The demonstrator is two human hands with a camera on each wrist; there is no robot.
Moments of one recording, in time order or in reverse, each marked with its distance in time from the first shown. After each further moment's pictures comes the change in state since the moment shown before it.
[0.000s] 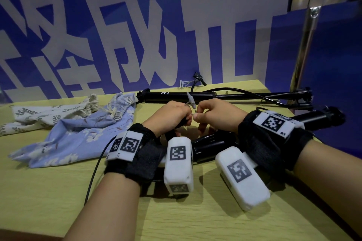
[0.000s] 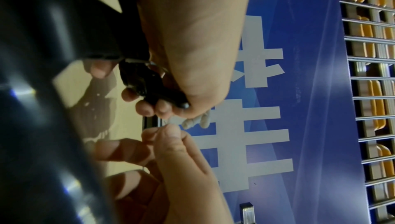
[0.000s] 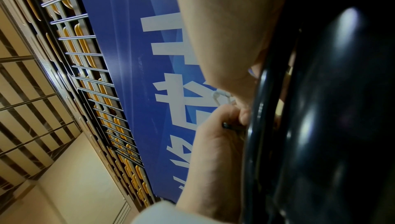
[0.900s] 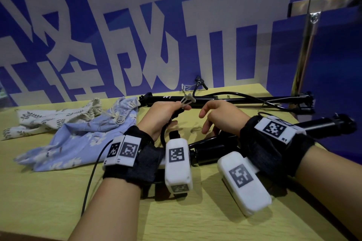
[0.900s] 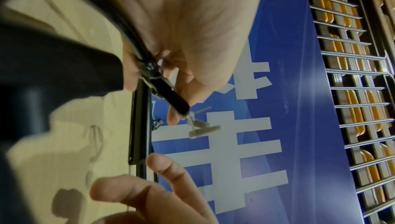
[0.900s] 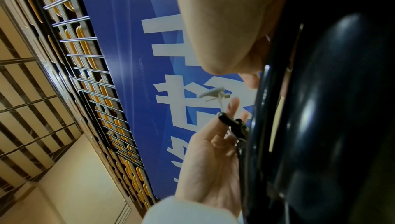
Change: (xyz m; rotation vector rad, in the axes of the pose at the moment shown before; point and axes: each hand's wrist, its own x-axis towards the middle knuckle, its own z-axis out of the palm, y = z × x) left_hand 0.004 -0.011 -0.012 -0.374 0.203 -0.038; right_hand -0.003 -0.005 -0.004 0.121 0.083 0.089
